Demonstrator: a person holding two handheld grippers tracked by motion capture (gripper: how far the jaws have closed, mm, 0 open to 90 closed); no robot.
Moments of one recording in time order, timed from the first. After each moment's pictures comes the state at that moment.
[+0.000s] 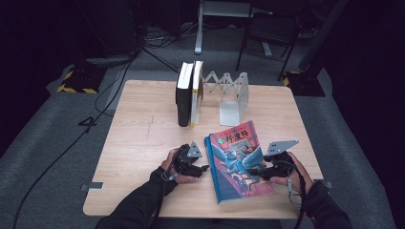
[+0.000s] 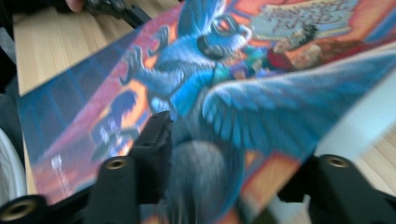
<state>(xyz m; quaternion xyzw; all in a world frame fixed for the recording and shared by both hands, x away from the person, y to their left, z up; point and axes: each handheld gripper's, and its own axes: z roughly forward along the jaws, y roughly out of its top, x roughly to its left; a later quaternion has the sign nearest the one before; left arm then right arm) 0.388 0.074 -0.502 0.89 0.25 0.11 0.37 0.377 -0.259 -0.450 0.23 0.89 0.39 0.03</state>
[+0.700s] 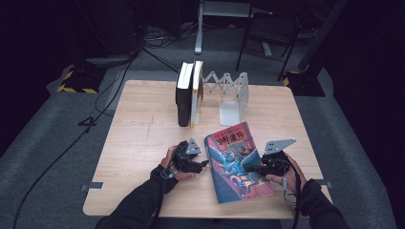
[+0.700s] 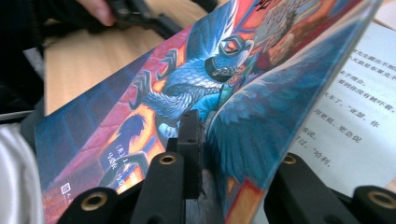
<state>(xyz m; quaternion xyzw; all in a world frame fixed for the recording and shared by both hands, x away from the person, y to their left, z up) 0.393 0.077 -0.496 0.88 0.26 0.13 0.38 0.379 -0.249 -0.453 0.22 0.88 0.43 0.00</state>
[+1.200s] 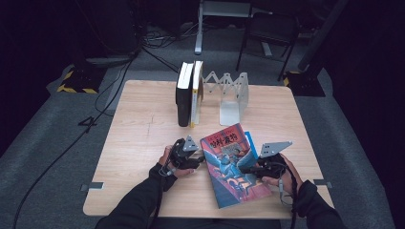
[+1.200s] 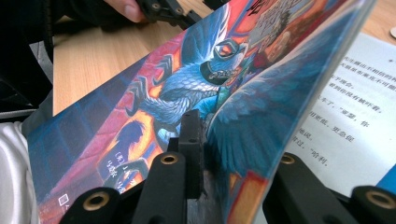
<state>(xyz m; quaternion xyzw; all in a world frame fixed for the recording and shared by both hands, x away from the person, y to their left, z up) 0.403 0.086 -0.497 0.87 0.28 0.12 0.39 0.371 -0.237 -0.452 0.20 0.88 0.44 0.02</state>
